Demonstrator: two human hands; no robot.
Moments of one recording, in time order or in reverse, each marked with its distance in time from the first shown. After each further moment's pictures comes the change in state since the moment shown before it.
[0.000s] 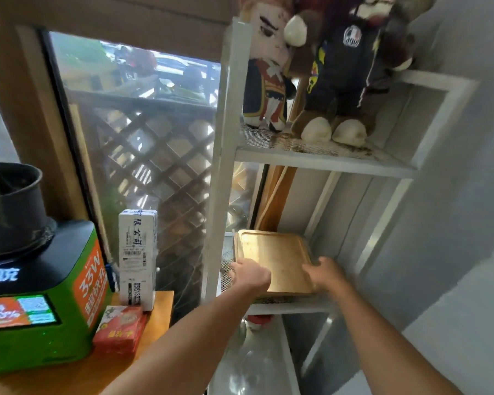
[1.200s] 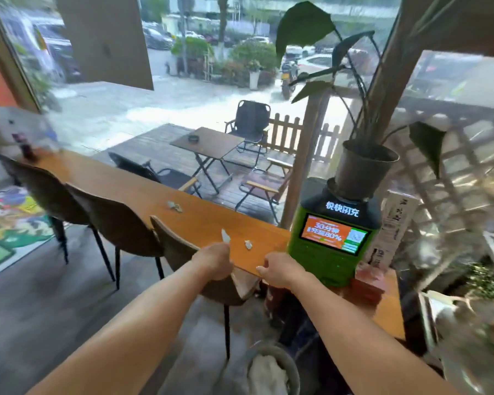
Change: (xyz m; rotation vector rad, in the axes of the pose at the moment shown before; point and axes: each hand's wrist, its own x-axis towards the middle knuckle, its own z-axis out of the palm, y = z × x) left_hand -0.268 -0.579 -0.448 0.419 0.264 -0.160; right_hand -0.502 -0.378 0.446 -0.546 -0.565 -0.816
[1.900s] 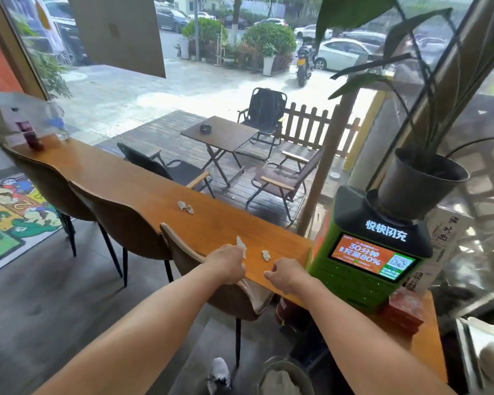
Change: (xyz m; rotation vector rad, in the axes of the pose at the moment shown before) left_hand 0.092 -0.043 -0.012 0.025 -0.038 -0.007; right_hand 0.115 -0.028 0.007 0.061 -0.075 0.106
